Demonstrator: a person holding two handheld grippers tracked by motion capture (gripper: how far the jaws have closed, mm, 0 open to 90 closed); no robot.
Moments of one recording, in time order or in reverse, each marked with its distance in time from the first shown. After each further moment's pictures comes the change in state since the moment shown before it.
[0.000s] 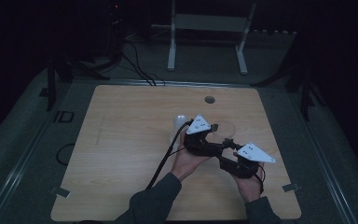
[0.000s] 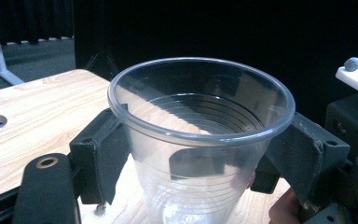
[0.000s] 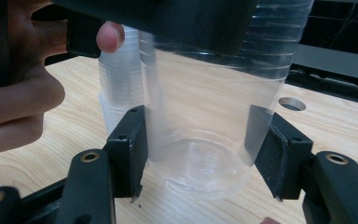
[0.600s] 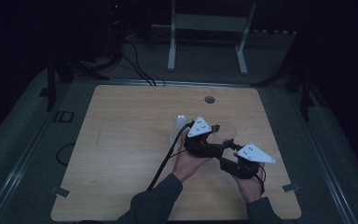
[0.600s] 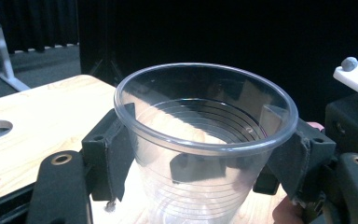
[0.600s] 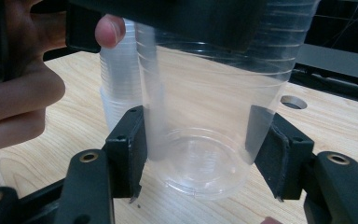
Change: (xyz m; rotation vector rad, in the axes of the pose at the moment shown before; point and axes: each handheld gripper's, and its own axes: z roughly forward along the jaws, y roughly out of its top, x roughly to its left) left arm -0.005 -0.003 0.001 -0.016 0.019 0.030; right arm -0.001 -0.002 -0.001 0.011 0.007 -0.014
